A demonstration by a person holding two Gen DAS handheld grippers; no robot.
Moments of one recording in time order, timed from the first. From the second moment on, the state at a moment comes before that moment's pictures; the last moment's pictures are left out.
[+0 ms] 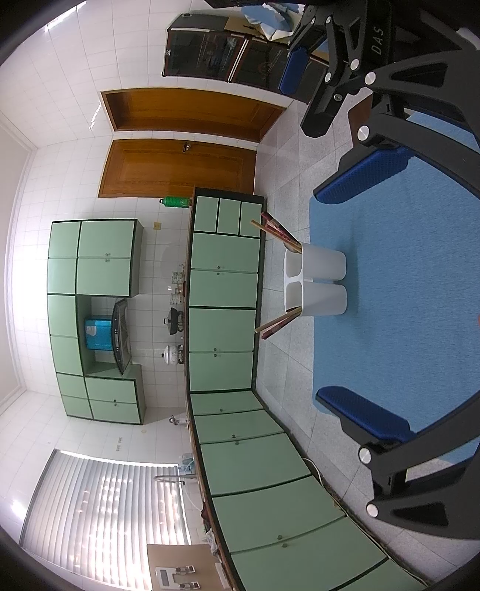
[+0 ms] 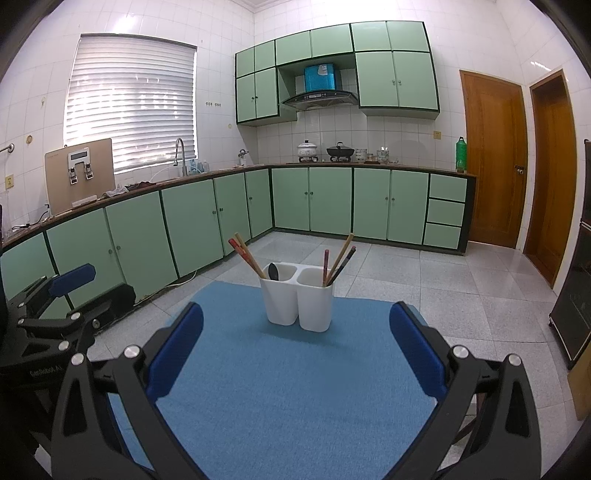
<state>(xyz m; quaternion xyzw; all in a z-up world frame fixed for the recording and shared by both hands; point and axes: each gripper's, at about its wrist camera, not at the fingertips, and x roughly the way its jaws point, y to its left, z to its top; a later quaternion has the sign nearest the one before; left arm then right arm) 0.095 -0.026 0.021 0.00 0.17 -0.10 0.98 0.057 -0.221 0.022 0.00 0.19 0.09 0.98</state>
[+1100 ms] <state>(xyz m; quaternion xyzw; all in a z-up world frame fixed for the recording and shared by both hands) 0.097 -0.031 0.023 -0.01 0.17 -0.11 0.98 0.063 -0.222 0.020 0.00 0.20 0.09 0.98</state>
